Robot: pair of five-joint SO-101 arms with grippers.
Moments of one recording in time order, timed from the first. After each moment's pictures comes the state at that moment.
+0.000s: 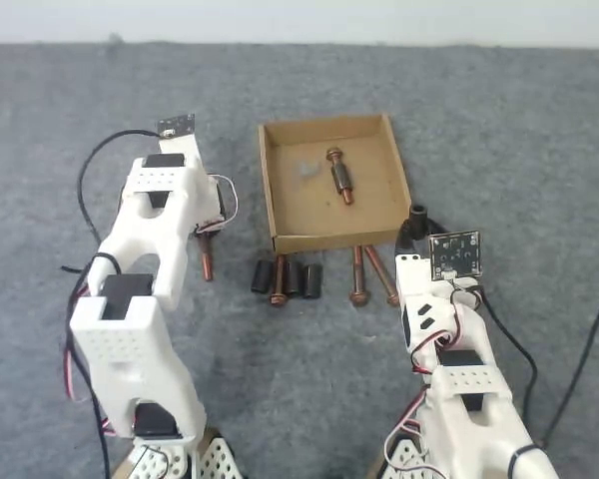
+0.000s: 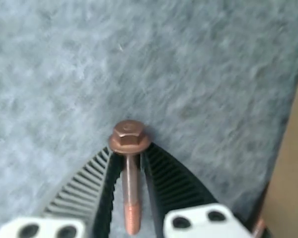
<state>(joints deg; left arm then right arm) -6.9 25.4 7.6 66.2 16.6 -7.2 -45.2 94.9 -21.0 5.2</state>
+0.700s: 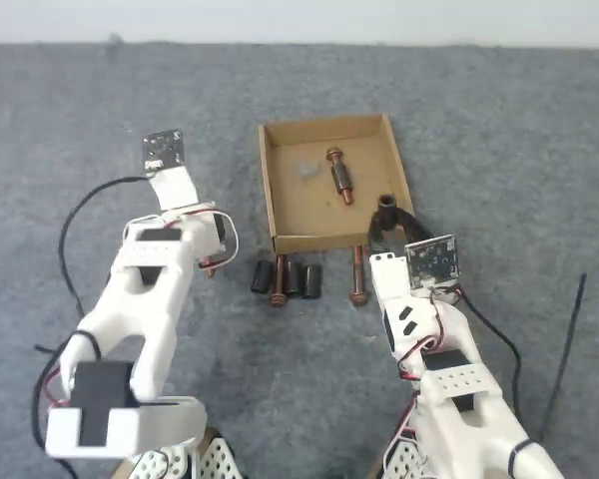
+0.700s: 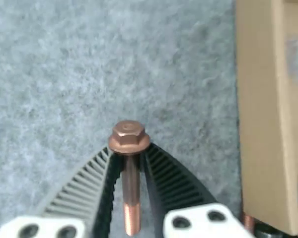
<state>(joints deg) -5.7 -6.5 50.5 27.2 16.6 -16.5 -45.2 94.9 -30.2 5.2</state>
